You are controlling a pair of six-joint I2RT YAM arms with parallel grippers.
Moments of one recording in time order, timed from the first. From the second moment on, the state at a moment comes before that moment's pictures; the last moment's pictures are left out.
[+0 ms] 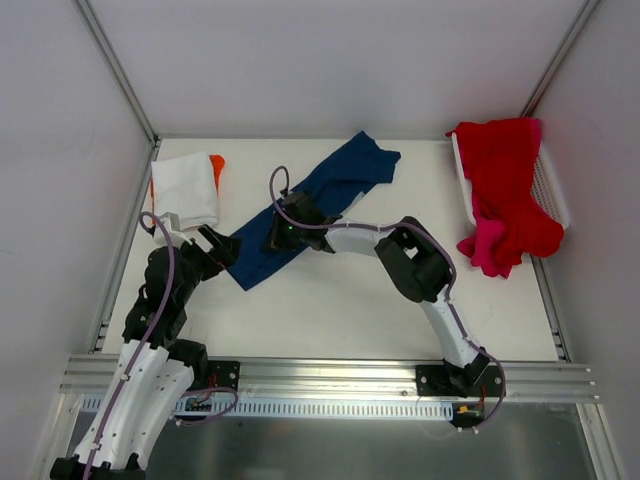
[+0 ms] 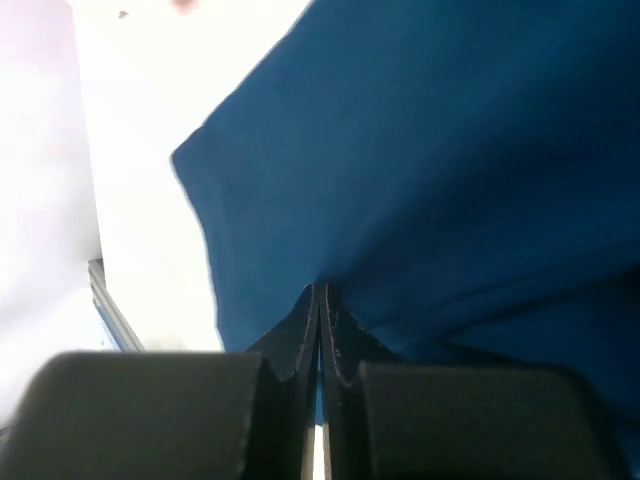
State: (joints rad) left arm -0.18 0.48 0.49 -0.36 -0.03 -0.67; right arm 0.85 2.26 1.56 0.03 -0.28 0.89
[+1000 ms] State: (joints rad) left arm -0.18 0.39 0.48 -0.47 -0.03 -0.67; right arm 0.88 2.01 0.80 0.73 -0.21 1.04
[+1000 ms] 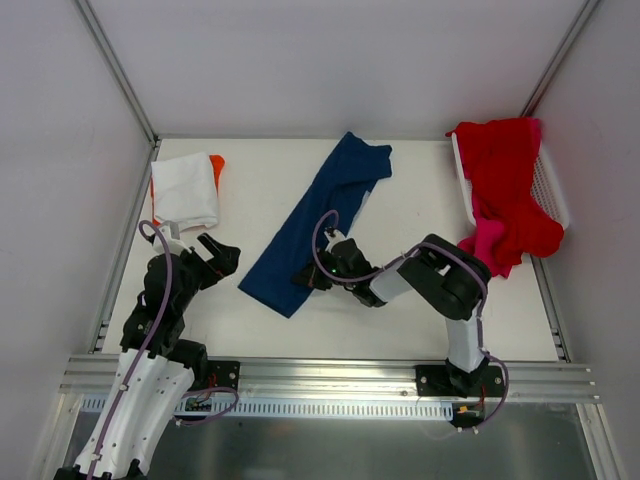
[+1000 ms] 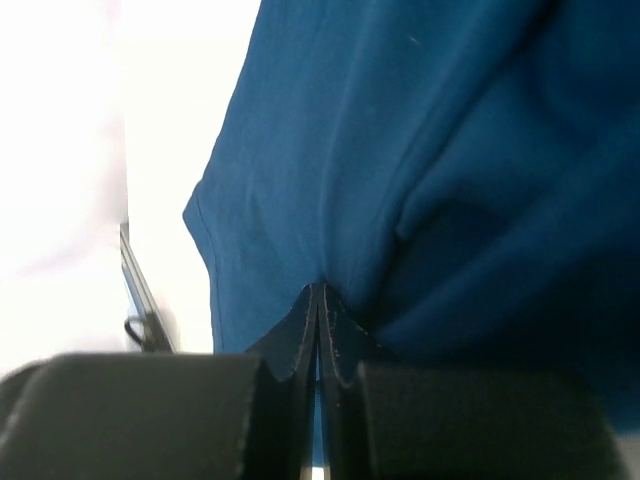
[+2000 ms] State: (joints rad) left arm -0.18 0.42 0.42 -0.47 -0.02 -0.69; right arm 0.79 1.38 0.41 0.19 0.27 1.17
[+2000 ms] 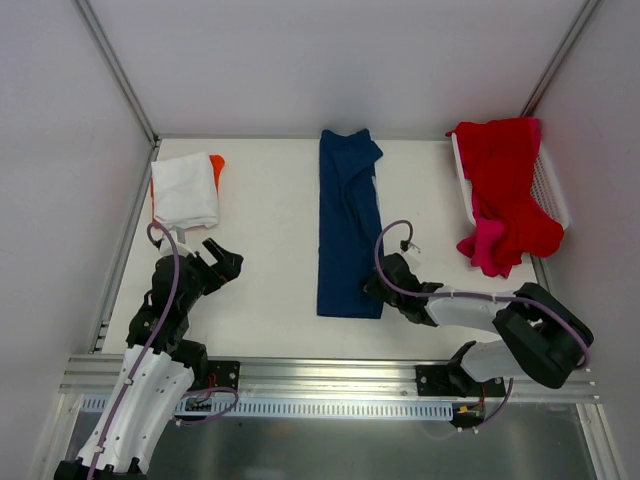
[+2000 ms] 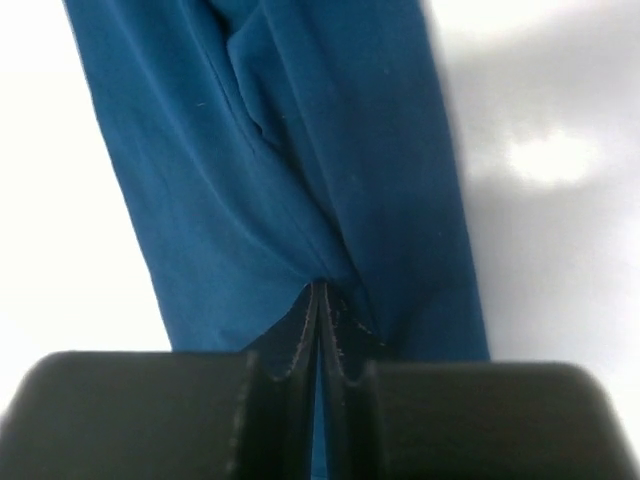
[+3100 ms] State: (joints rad) left arm -1.02 1.10 0.37 -0.04 -0.08 -0.93; right arm 1.13 0.86 0.70 -1.05 0.74 1.22
